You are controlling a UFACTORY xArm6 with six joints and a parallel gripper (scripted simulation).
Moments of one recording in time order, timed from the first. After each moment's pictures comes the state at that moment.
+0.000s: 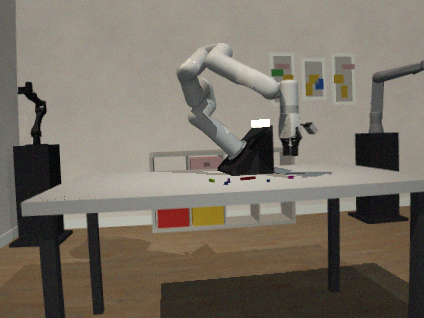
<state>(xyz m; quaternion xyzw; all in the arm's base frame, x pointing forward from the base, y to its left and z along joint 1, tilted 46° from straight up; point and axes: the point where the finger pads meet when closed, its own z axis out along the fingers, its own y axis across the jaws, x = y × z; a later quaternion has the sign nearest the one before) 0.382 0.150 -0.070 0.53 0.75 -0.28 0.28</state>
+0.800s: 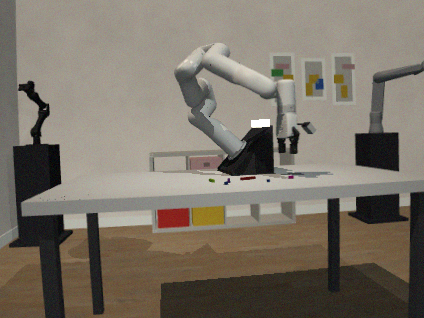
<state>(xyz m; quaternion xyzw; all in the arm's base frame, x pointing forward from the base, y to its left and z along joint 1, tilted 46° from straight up) 0.386 0.143 -0.059 0.55 0.74 -0.27 0.28</state>
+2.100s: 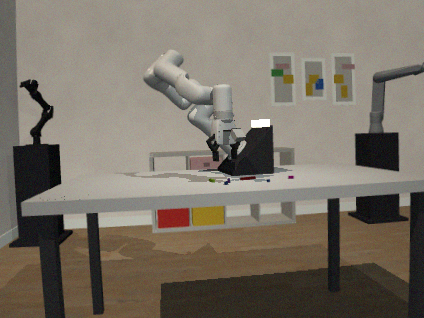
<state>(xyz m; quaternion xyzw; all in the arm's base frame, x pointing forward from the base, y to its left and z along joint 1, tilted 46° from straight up) 0.392 -0.048 0.112 0.88 0.27 -0.05 0.38</state>
